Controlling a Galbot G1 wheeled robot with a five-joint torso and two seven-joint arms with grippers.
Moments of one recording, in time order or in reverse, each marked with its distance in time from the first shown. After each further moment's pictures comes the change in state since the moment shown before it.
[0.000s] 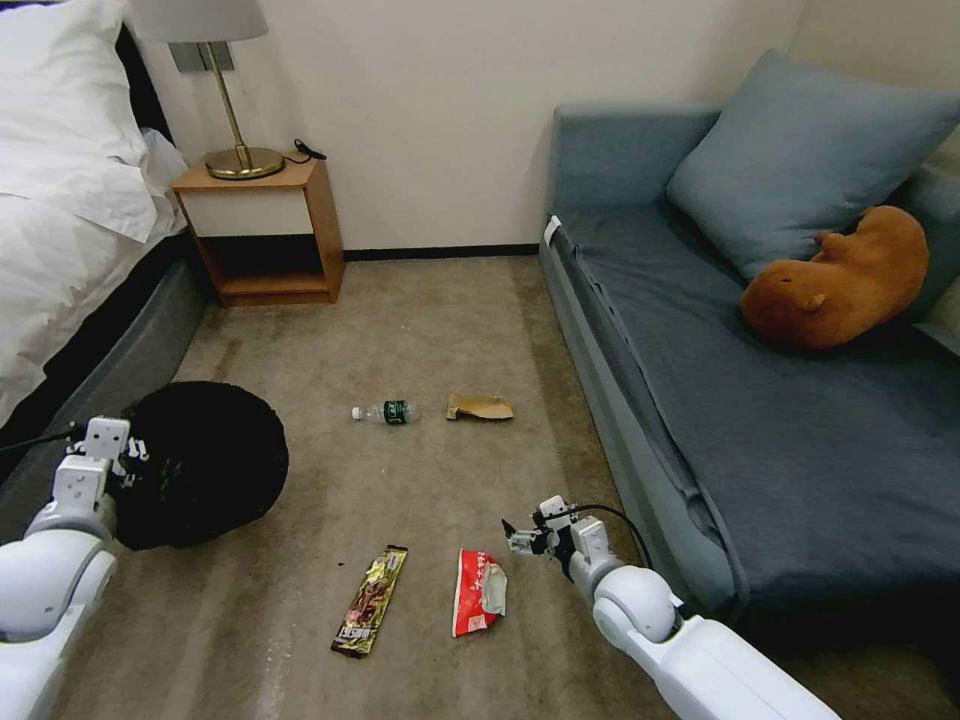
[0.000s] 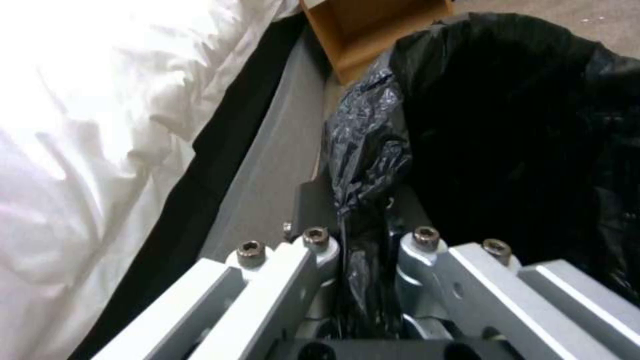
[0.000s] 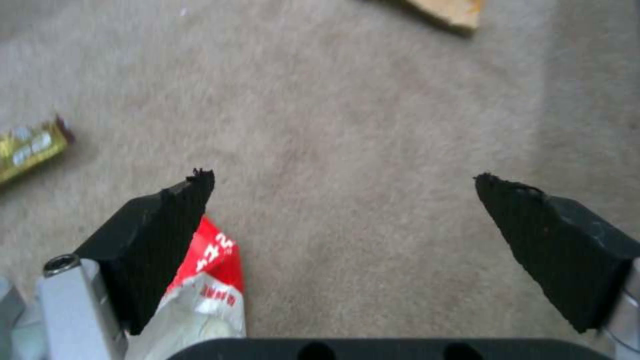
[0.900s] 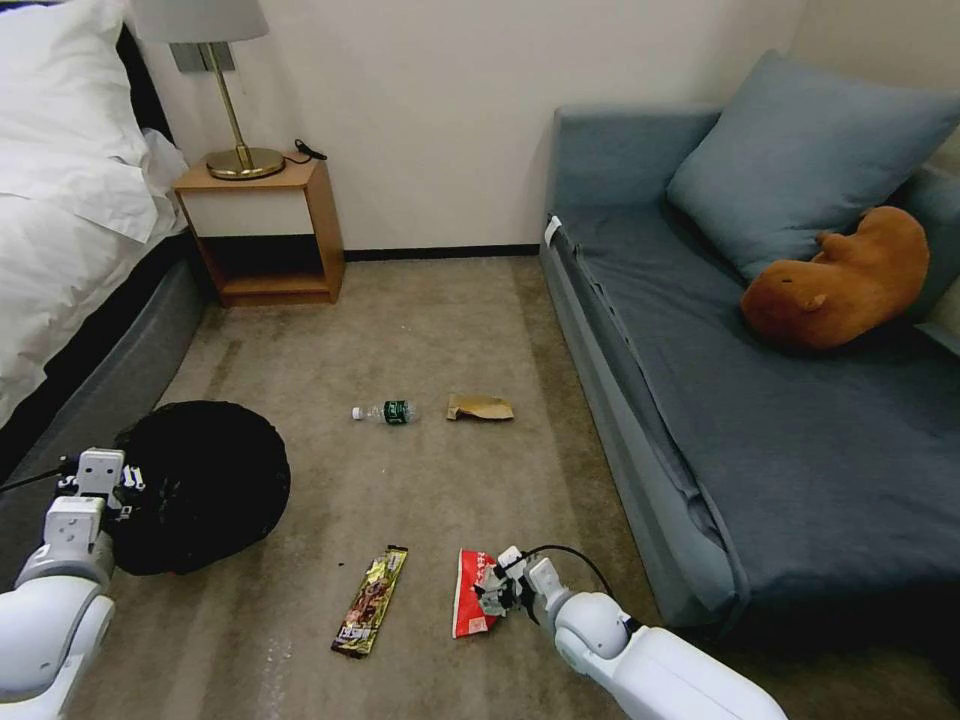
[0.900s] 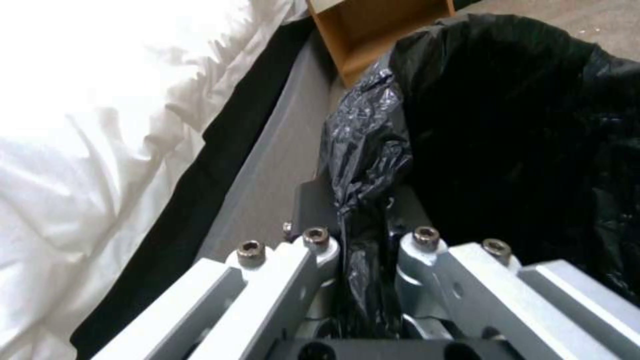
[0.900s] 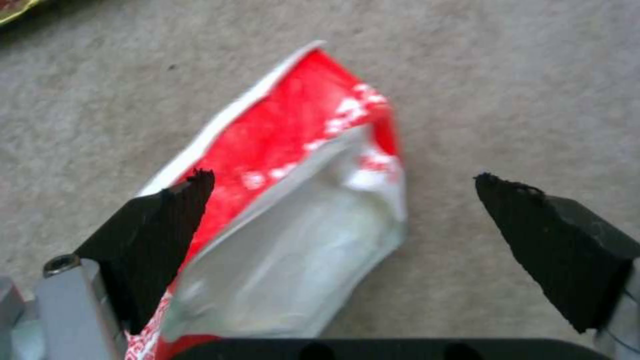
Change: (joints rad) left arm 0.088 -0.100 -0.068 -0.082 0.056 -0.026 0.014; right arm 0.034 0.095 -0.164 -0.186 -0.014 -0.022 -0.050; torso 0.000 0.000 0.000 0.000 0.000
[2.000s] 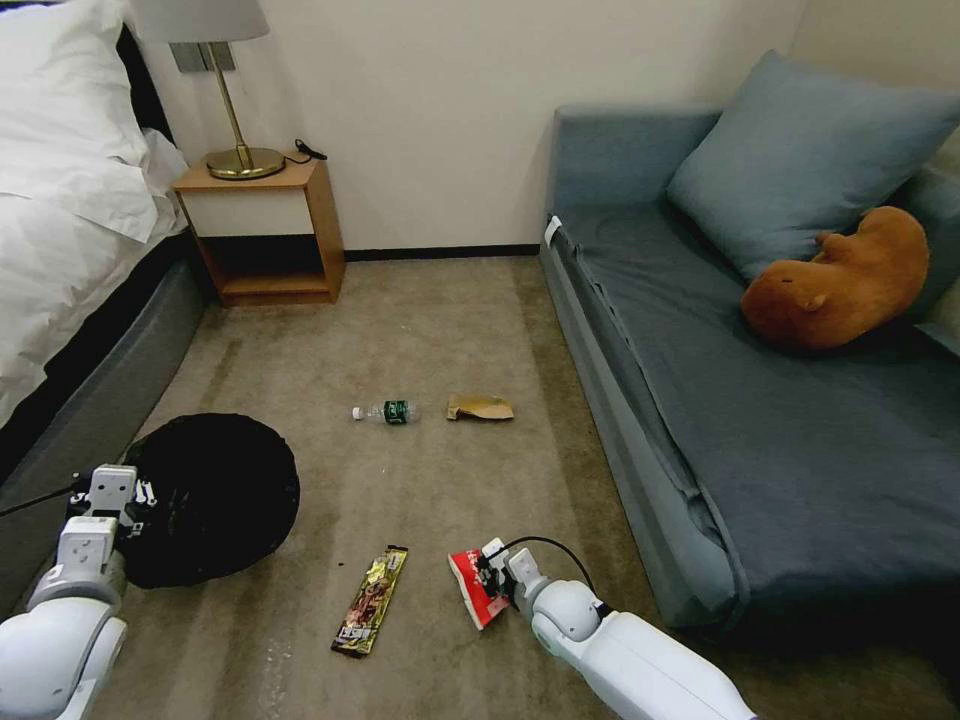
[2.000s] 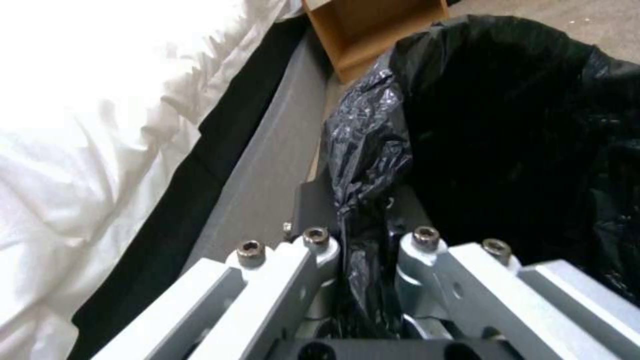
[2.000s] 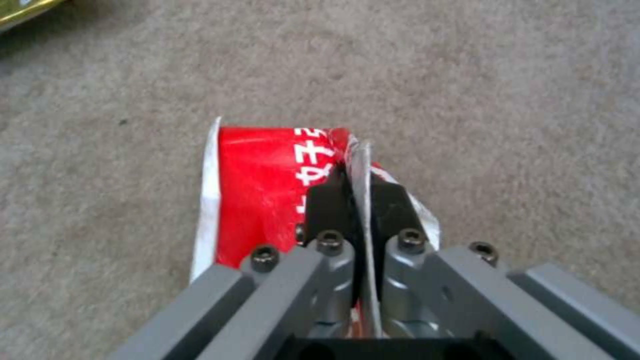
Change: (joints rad) left arm 0.060 -0.045 -0.002 -0.032 0.051 -0.034 -0.001; right arm 0.068 0.090 0.021 -0.136 -0.046 0.021 -0.018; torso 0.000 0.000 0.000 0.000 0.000
